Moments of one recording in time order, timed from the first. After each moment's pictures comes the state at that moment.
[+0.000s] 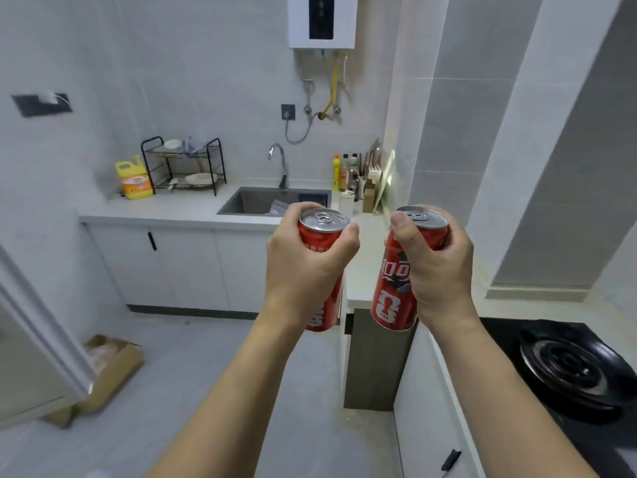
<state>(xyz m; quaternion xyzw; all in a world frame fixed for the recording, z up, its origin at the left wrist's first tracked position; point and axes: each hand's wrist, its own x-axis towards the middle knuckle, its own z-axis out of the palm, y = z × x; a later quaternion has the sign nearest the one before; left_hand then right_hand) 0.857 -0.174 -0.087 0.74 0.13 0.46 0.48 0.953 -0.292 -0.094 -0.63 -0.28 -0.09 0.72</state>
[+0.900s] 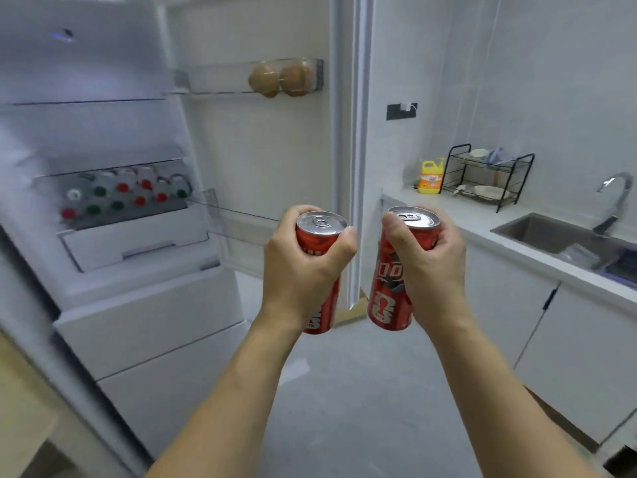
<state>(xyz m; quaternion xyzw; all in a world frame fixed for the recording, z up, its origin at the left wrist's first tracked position) 0.604 -0.151 -0.071 0.58 0.46 0.65 0.18 0.750 -0.130 -0.080 -0.39 -0.54 0.30 0.69</state>
